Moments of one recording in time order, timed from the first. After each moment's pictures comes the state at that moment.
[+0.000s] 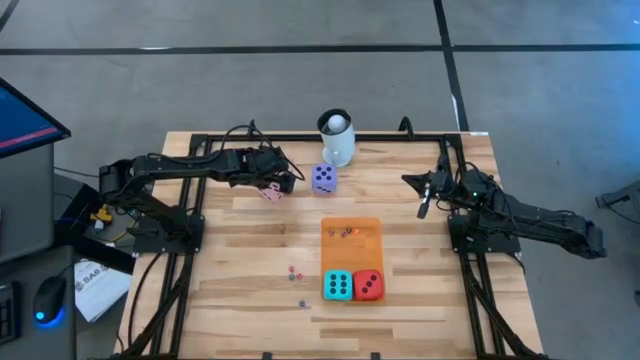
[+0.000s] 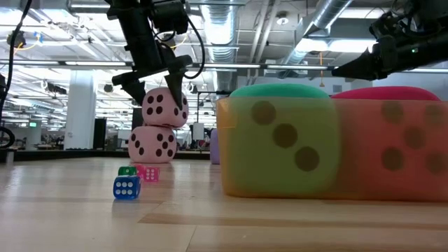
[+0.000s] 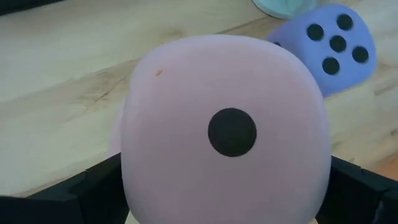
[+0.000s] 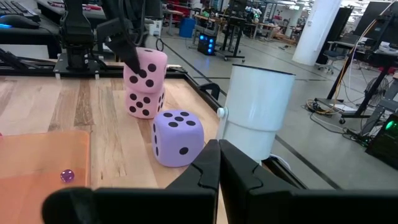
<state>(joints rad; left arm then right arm) 0.29 1.45 1.06 -0.73 -0.32 -0.84 -0.34 0.31 0.19 0.01 0.11 -0.17</state>
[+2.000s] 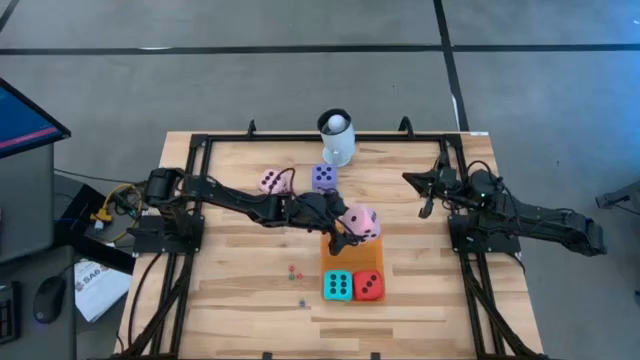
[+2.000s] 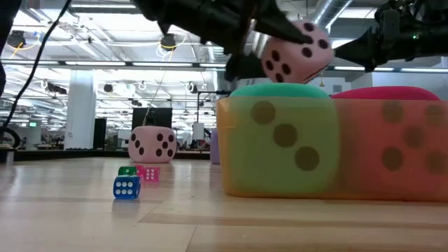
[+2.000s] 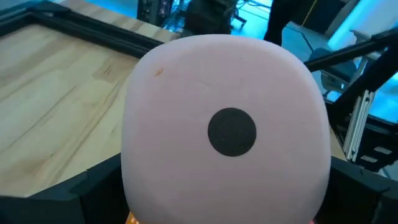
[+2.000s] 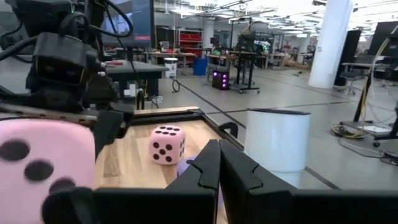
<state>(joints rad) -0.07 1.83 1.19 0.27 -0.08 -0.33 -0.30 0.31 0.19 0.17 0.07 -0.06</state>
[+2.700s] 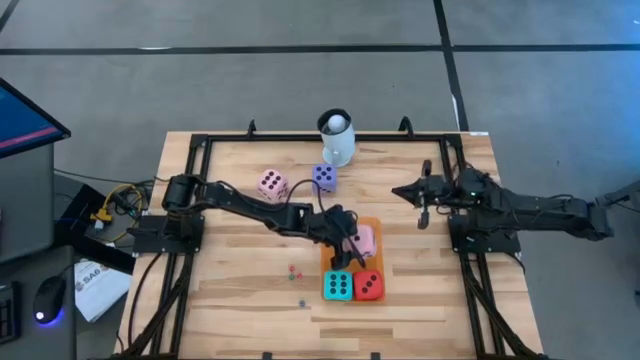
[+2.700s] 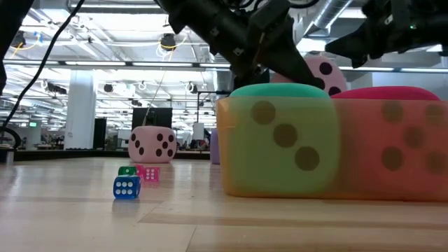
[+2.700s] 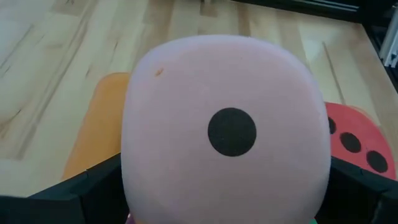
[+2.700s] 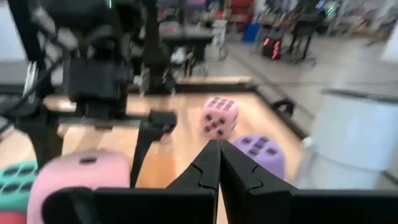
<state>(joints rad) -0.12 1.97 1.38 -0.07 -0.07 -0.21 -0.19 0.51 0.30 0.09 -0.03 -0.06</state>
